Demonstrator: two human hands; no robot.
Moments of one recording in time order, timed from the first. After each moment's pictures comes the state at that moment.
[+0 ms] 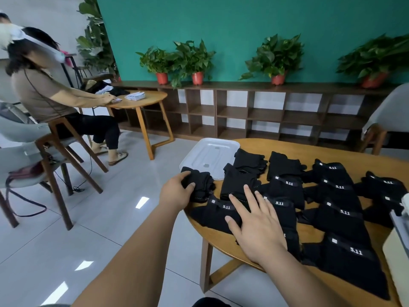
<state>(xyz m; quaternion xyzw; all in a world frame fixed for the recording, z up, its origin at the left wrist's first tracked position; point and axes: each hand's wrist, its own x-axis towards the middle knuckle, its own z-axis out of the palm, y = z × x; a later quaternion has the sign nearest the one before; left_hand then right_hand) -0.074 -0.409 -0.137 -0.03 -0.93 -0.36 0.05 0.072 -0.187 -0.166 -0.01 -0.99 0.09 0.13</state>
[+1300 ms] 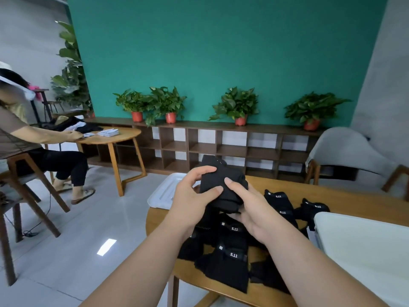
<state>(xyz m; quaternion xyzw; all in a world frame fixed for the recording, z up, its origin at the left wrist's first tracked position) 0.062 -0.287 0.003 -0.24 -0.63 -0.74 0.01 0.112 -0.127 0.005 -0.06 -0.59 0.80 0.06</state>
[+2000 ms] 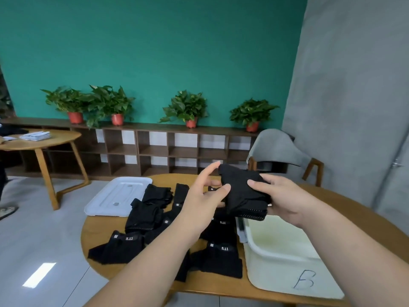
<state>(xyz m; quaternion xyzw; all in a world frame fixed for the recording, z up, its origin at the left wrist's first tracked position) 0.145 -0.161 0.015 -0.32 -0.62 -0.71 -0.10 0.243 0.033 0.053 -0.17 -0.73 0.65 0.11</state>
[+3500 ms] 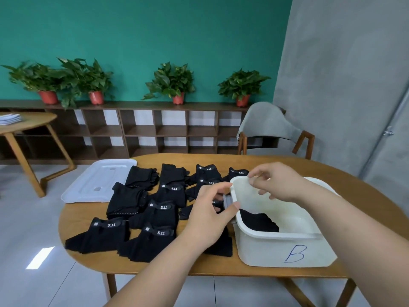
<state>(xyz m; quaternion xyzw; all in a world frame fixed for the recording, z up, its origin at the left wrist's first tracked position) 0.154 -0.113 -0.081 -0.38 -0.71 -0.59 -0.05 0.244 0.092 0.011 -0.23 -0.92 0.32 0.09</state>
